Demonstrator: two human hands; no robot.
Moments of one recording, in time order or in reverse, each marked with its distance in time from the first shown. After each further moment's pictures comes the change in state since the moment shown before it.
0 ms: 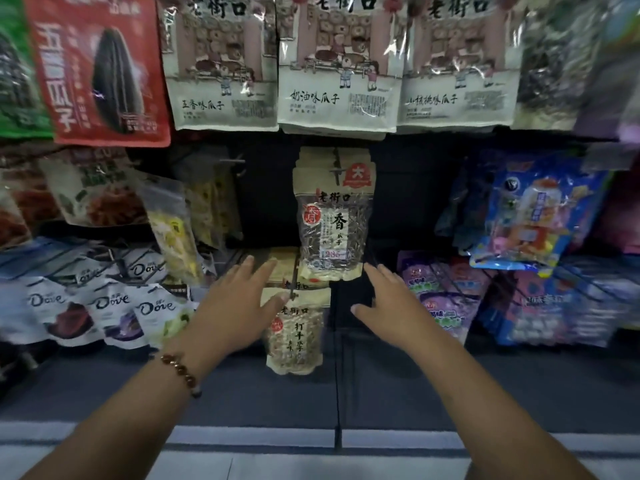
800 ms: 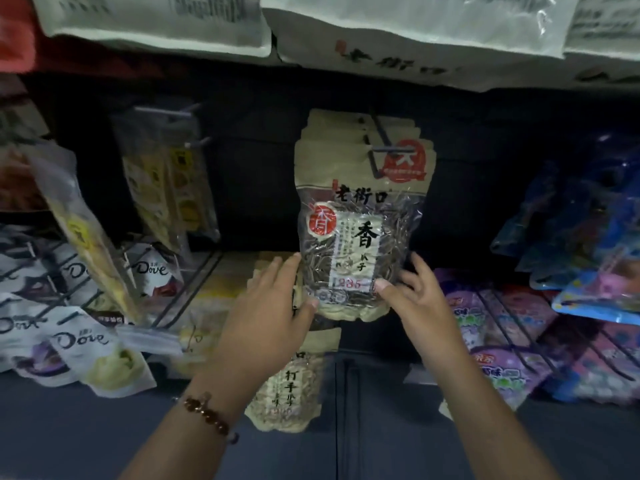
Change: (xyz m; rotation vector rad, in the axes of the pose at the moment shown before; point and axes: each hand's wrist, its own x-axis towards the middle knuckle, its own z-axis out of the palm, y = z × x) left_hand 0.146 0.007 0.081 -0.357 0.092 -0.027; right_hand 0.165 0.053 0.048 0.844 0.202 0.114
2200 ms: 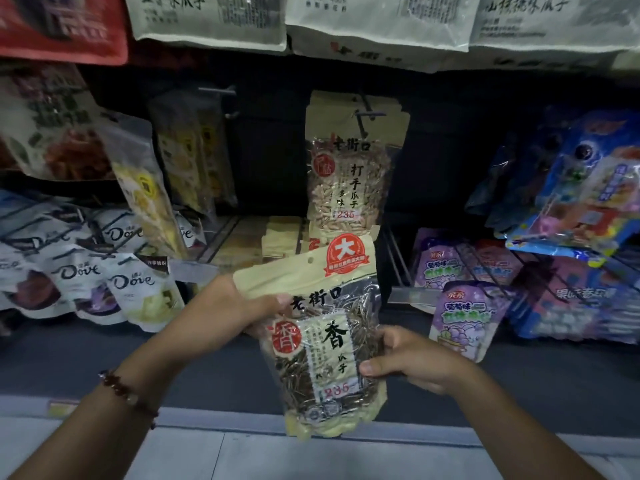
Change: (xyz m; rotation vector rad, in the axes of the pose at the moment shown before) left_hand -0.118 -0.015 -0.060 -0.708 -0.227 -0.099; right_hand -0.125 0.036 -0.026 -0.054 -0.657 0.415
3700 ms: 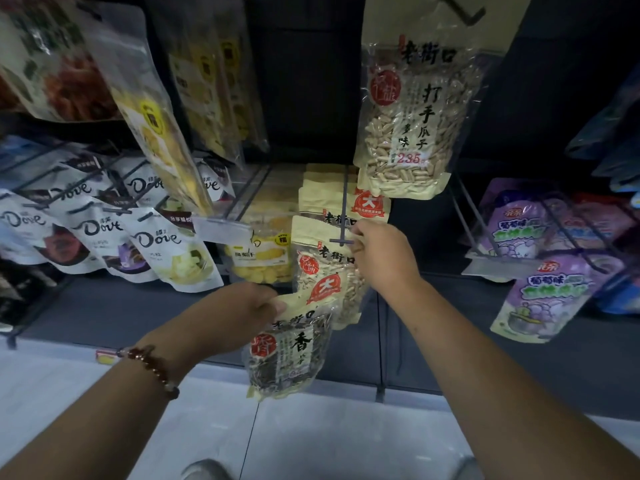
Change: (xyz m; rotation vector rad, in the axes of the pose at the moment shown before) left_hand 0.030 -0.108 -0.045 0.805 -0.236 -0.170; right_hand 0.158 -0.043 0.051 -0.885 0.683 -0.417
